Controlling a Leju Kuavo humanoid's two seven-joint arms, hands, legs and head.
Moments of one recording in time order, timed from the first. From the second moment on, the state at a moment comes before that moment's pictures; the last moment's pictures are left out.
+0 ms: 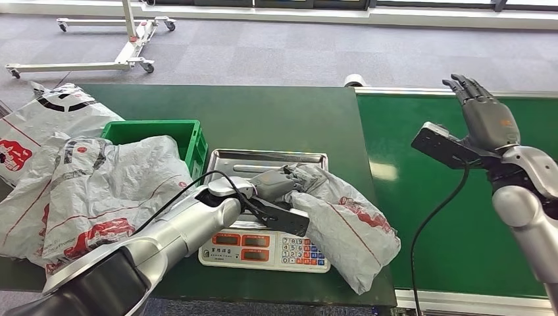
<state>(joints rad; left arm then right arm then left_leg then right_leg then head) -0.86 -0.10 -1.01 -0.47 -0.58 -0.29 -0.41 -0.62 -0.58 0.45 -1.38 0.61 0.14 -0.06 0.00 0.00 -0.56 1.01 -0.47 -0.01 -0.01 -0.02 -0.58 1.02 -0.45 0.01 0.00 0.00</state>
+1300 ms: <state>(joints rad) -1.01 0.25 -0.76 -0.80 -0.59 -0.30 -0.31 -0.49 -0.71 0.25 -1.45 0.54 0.18 -0.07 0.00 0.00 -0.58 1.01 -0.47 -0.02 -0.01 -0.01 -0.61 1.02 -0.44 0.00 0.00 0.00</state>
